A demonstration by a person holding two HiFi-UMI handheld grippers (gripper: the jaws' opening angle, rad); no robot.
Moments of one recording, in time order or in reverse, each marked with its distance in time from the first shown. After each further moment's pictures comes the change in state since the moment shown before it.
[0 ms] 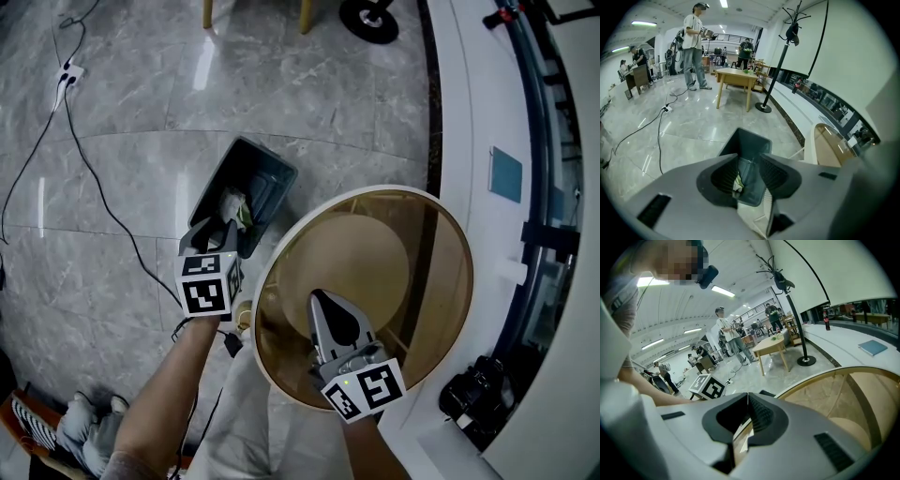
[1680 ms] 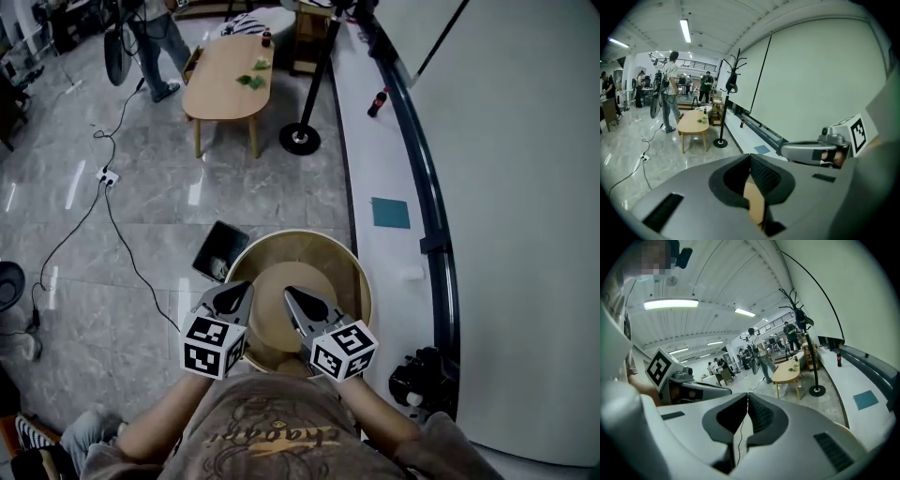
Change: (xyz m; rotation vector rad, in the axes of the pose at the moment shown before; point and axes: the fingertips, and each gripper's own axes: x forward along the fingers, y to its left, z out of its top) left arm -0.453 -0.304 0.120 0.304 -0.280 -0.329; right arm -0.301 0.098 0.212 -0.111 -0.141 0.195
